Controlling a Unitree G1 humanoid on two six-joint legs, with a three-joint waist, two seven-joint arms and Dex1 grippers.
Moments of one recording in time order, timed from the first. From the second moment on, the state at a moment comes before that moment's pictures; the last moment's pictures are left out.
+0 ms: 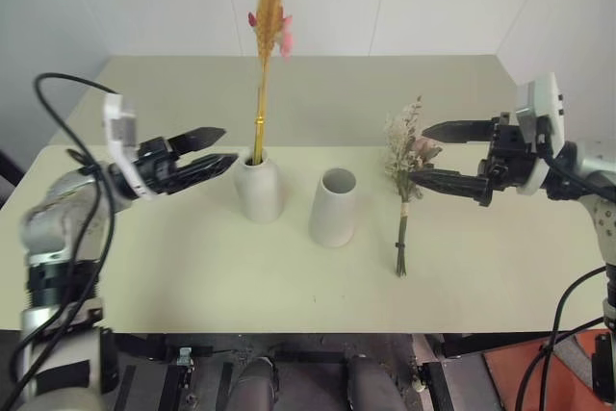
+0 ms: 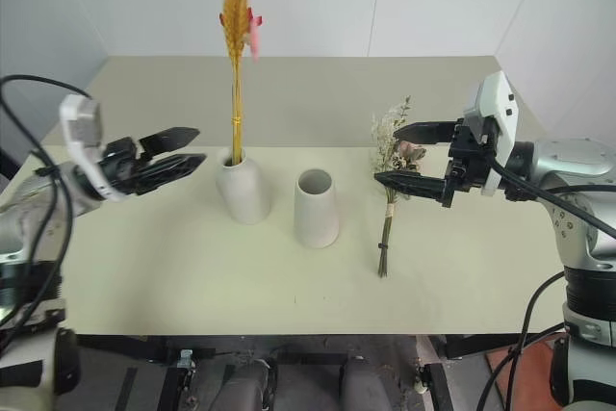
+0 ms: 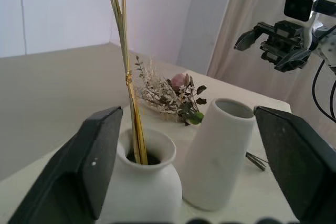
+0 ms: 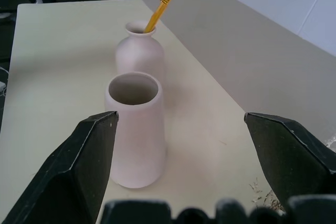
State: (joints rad) left arm -0.55 0.77 0.33 0.09 -0.74 0.61 -1.24; right arm -0.62 -0.90 -0.16 -0.14 0.61 0.59 1.14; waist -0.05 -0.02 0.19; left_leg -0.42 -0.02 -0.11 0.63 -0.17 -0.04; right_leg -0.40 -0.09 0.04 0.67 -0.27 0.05
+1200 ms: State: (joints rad) left arm -0.29 1.06 0.53 -0.30 -0.97 0.68 -1.36; right arm -0.98 -0.70 0.26 0.30 0.36 1.37 0.74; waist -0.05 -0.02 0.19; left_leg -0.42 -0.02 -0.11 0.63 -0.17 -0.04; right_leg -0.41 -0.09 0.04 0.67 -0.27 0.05
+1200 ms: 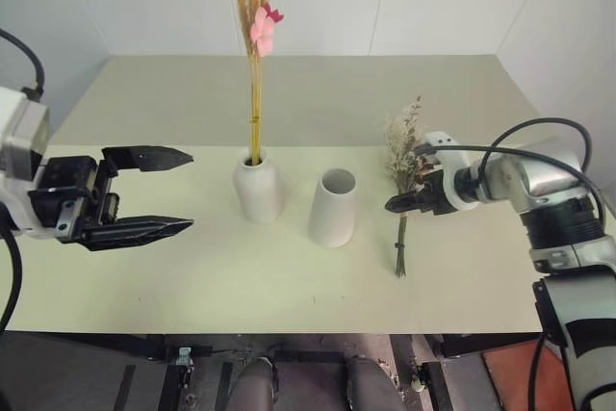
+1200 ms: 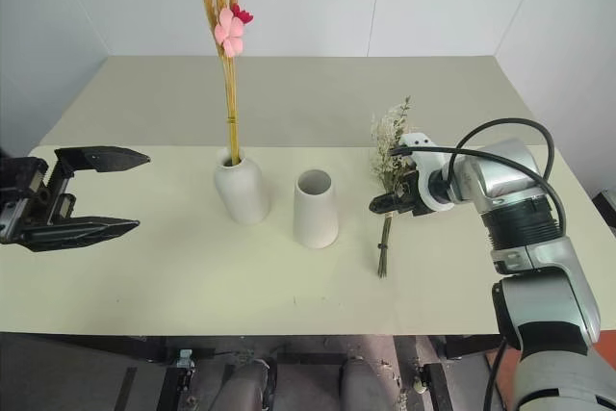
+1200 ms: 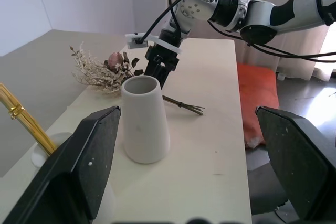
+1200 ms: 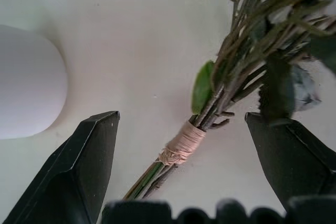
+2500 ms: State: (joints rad) left arm -0.35 1.03 0.41 -0.18 -0.90 0.64 -1.35; right arm -0.88 -0.36 -0.22 -0.16 0.75 0.80 0.74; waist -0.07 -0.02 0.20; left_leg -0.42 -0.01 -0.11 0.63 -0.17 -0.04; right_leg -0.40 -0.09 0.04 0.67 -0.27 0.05
